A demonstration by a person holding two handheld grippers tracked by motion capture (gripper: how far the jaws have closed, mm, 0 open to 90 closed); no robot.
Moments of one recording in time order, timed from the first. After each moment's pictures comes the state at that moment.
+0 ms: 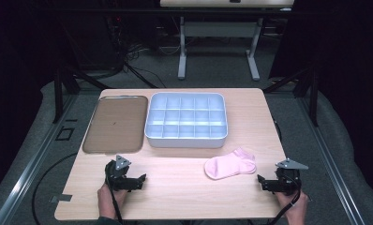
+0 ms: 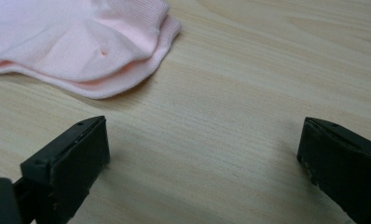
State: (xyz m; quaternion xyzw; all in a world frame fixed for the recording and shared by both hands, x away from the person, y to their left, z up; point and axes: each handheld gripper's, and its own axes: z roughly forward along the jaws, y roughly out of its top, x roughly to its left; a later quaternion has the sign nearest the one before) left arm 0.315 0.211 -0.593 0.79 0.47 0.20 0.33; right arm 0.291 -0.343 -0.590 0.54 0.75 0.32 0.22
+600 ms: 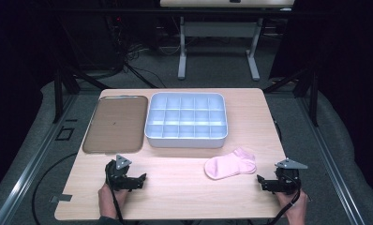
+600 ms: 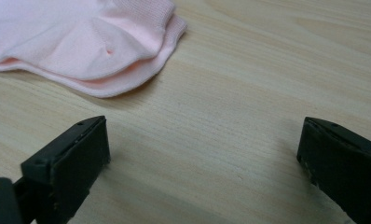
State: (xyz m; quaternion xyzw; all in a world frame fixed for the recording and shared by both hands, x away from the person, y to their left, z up) left arm 0.316 0.209 -0.593 0.79 0.48 0.20 0.33; right arm 0.292 -0.342 -0.589 0.53 0.76 0.31 0.22
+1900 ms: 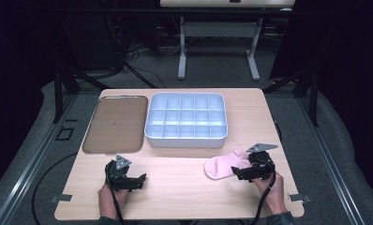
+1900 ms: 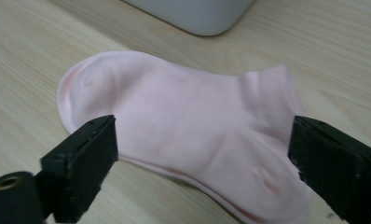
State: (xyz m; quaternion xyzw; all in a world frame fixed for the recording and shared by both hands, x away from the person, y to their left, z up) left arm 0.315 0.210 -0.593 0.79 0.48 0.20 0.33; right arm 0.330 -0.252 -0.543 0.46 0.81 0.33 0.15
